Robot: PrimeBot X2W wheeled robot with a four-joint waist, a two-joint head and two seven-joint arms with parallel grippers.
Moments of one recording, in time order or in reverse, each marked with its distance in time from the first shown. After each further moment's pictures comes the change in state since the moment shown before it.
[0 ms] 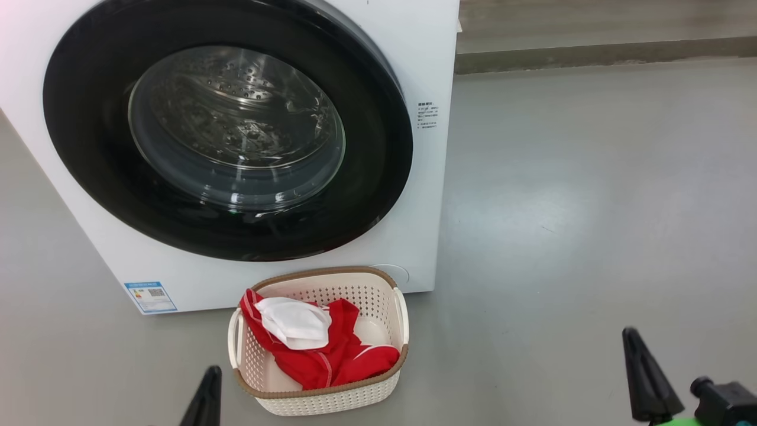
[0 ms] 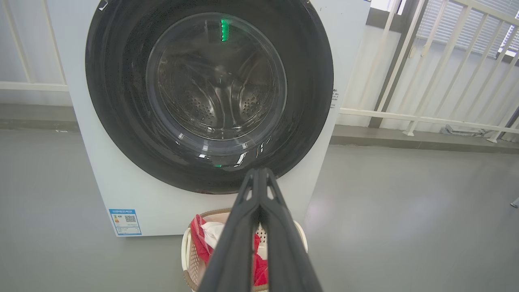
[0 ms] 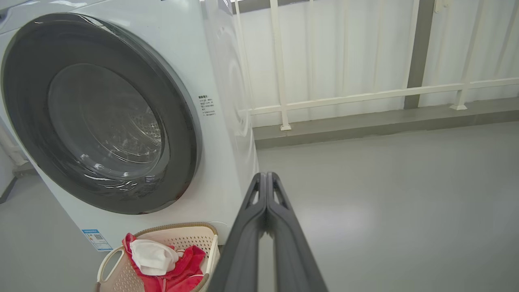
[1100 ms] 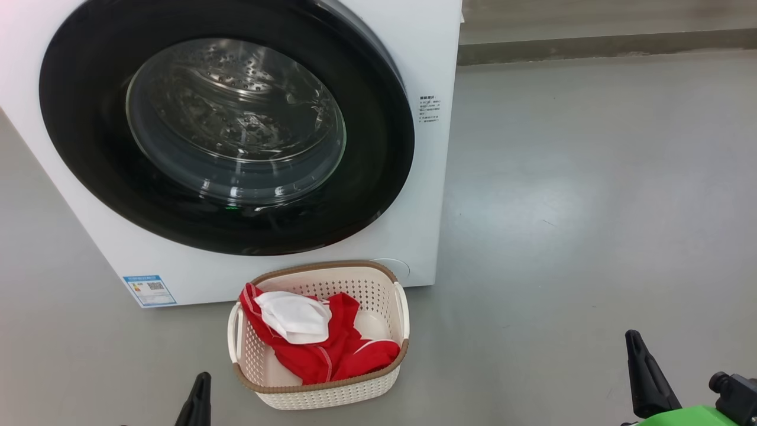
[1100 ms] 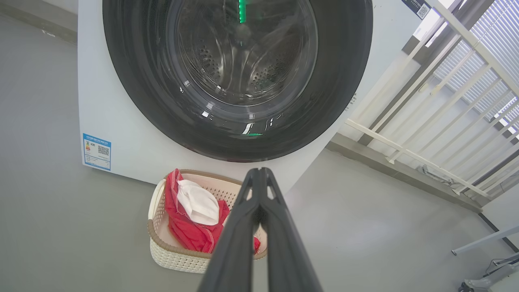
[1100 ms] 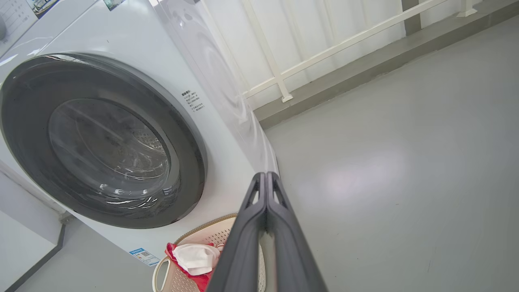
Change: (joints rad) left arm -0.007 -0.007 0.012 0.052 -0.328 0.000 0.088; right arm -0.012 0.008 0.002 0.045 0.314 0.000 0.090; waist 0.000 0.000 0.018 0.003
